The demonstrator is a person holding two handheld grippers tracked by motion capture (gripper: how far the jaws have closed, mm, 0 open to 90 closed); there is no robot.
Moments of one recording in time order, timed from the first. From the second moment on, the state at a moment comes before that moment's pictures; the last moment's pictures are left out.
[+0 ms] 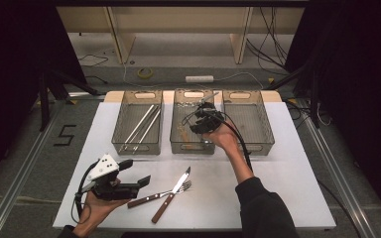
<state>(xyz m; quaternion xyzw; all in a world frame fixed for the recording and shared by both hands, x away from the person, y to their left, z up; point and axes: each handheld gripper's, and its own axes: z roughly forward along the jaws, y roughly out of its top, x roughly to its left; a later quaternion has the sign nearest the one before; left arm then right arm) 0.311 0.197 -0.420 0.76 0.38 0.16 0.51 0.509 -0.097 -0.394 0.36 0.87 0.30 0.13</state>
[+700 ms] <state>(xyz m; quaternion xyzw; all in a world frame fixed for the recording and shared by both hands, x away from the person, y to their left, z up) 0.315 0.194 -0.423 0.76 0.39 0.15 0.49 0.430 -0.148 -0.377 0.34 0.85 0.38 0.14</state>
